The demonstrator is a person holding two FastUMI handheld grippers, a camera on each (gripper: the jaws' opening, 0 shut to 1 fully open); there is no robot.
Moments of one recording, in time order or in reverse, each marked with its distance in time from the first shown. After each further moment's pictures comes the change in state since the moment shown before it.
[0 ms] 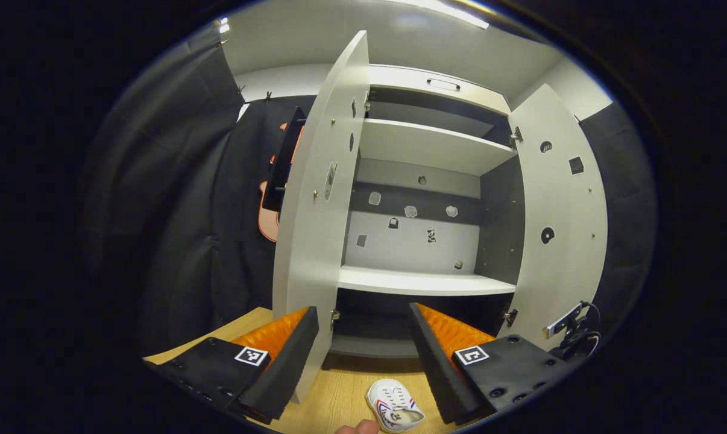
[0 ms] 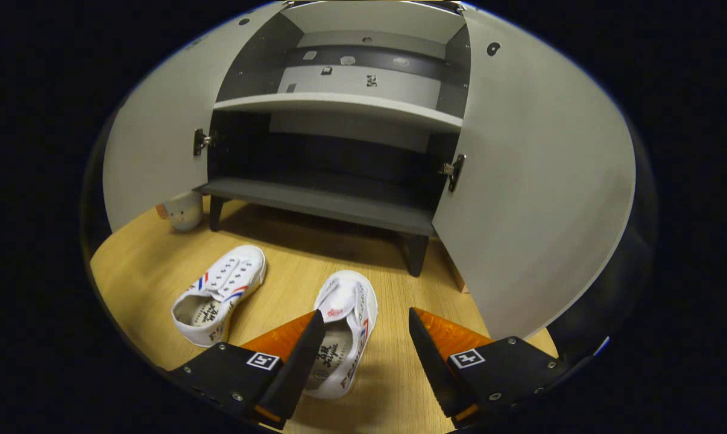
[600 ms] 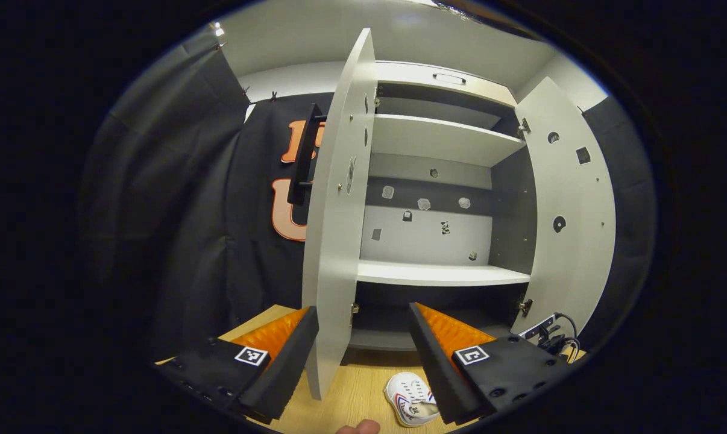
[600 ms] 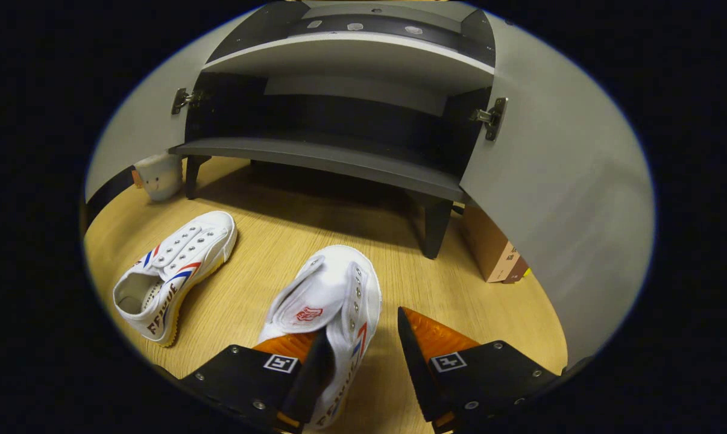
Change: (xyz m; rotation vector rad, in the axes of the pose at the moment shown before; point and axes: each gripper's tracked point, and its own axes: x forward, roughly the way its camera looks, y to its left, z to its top) left arm -0.007 0.016 -0.005 0.034 0.018 0.042; right arm 0.077 0.008 -0.024 0.000 0.072 0.064
